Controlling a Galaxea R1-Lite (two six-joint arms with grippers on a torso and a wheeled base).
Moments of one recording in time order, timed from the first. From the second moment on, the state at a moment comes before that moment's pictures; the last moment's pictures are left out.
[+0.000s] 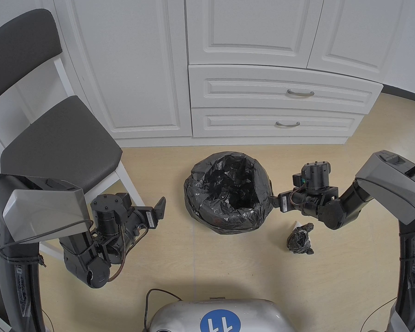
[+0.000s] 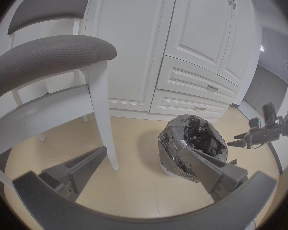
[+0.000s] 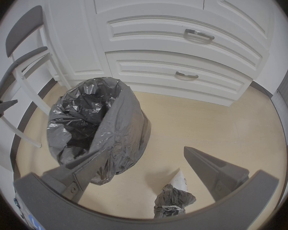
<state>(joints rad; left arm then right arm) -0.40 2.29 -0.58 -1.53 0.22 -0.18 0.28 2.36 -1.15 -0.74 -0.10 -0.04</state>
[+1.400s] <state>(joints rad) -0.42 2.29 -0.59 -1.53 0.22 -0.19 0.19 2.75 -1.67 -0.38 0.03 0.25</state>
